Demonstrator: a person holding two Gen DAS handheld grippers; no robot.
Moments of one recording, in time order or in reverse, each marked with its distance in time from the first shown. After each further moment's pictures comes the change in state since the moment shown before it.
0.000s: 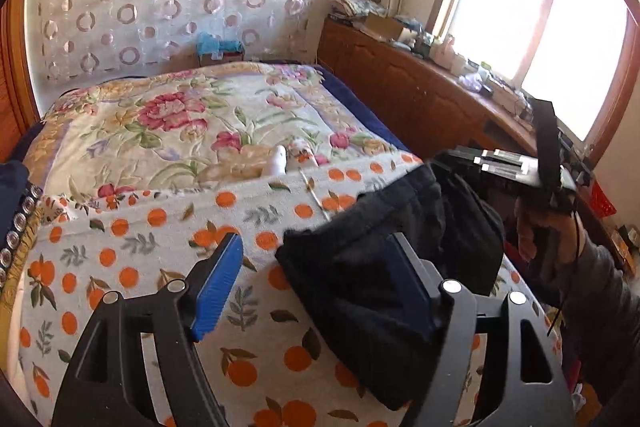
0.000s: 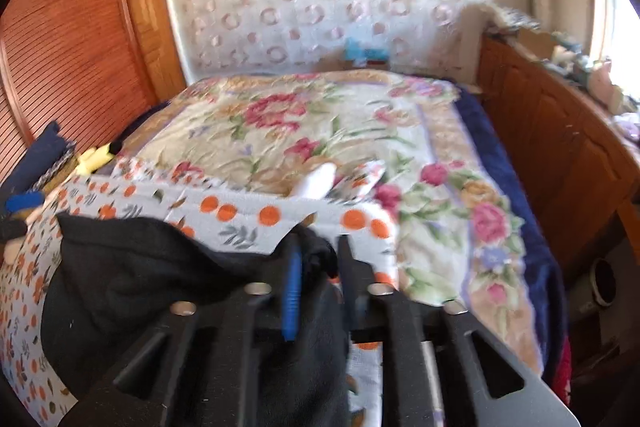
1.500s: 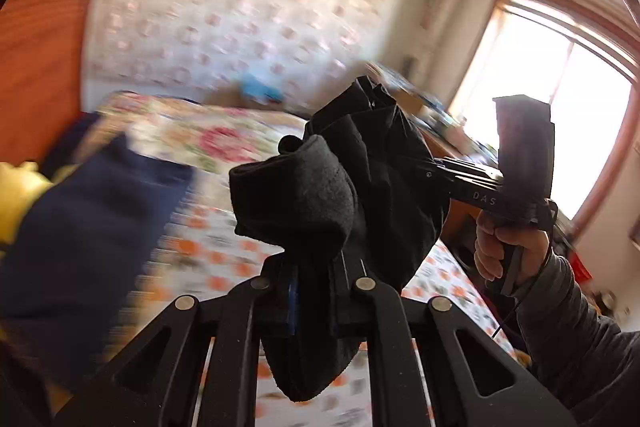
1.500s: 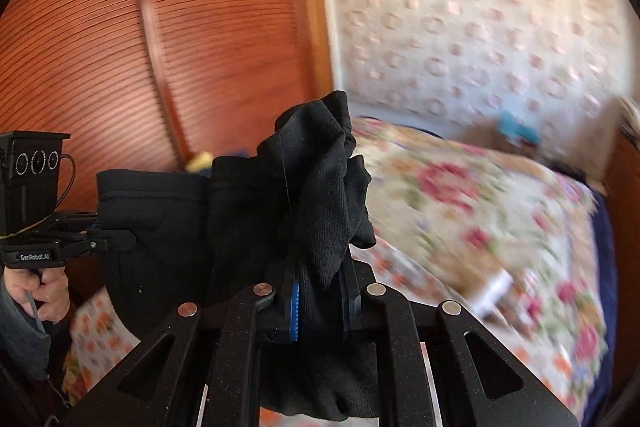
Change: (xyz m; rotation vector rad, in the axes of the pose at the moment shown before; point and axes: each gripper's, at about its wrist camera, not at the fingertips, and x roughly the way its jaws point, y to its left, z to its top) left arm -0.210 0.119 -0.032 -0.203 -0.250 0.038; right arm -0.033 0.215 0.105 -0.307 -0.117 0.491
